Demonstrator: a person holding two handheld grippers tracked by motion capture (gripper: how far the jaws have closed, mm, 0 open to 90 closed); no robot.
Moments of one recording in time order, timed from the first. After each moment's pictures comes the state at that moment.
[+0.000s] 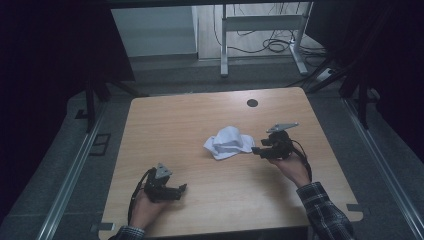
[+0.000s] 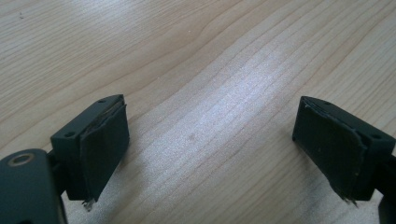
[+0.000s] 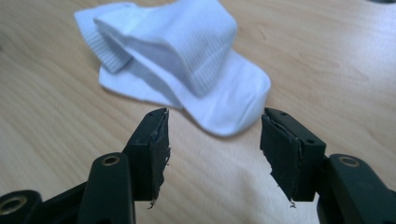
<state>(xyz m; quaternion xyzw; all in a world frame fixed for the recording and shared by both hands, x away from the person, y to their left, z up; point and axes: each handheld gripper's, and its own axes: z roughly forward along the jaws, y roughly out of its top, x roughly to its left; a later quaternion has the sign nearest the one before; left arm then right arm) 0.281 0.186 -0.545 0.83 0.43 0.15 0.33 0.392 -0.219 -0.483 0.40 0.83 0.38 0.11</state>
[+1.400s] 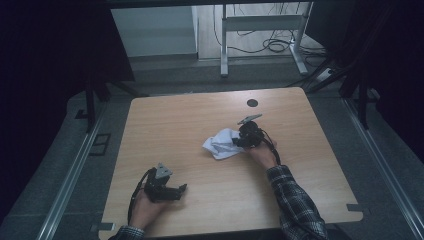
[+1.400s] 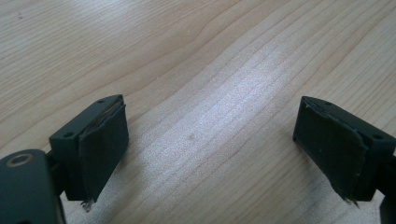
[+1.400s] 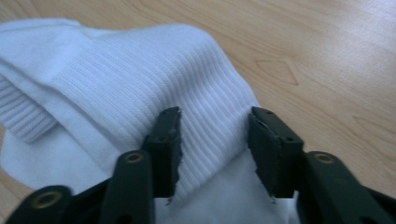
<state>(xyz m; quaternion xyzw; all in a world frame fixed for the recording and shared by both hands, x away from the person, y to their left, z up) 0.281 0.185 -0.545 0.83 0.43 0.15 0.33 0.458 -0.143 -0.524 0.40 0.85 0.33 0.14</state>
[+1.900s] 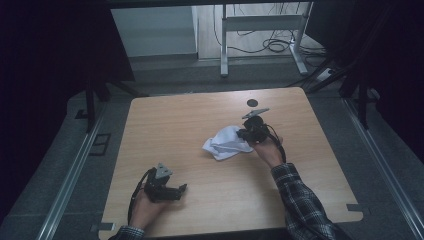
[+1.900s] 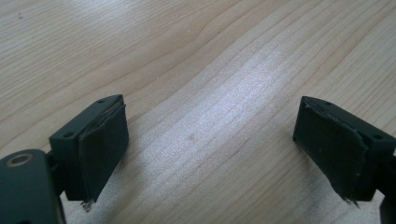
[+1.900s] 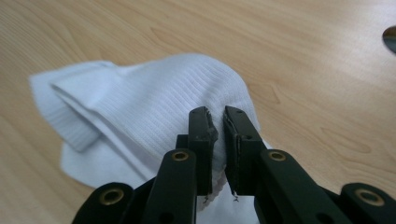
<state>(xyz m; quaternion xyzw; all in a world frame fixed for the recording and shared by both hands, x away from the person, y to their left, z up) 0.281 0.186 -0.545 0.83 0.43 0.15 0.33 0.447 -0.154 -0.481 0.39 0.84 0.35 0.13</state>
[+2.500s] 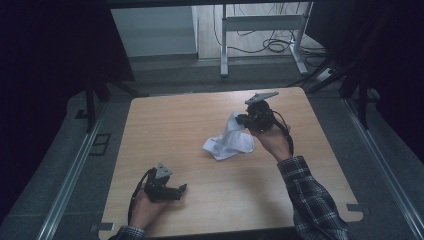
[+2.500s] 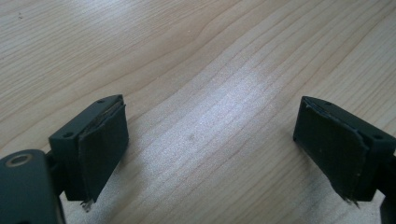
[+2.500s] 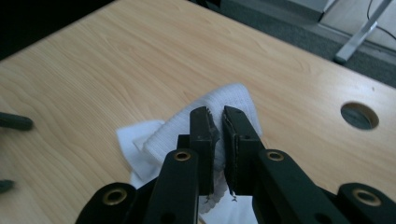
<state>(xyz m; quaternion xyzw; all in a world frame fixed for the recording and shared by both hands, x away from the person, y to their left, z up) 0.281 0.186 -0.545 0.83 0.43 0.15 0.33 0.421 -0.150 -0.390 0.35 0.83 0.41 0.16</state>
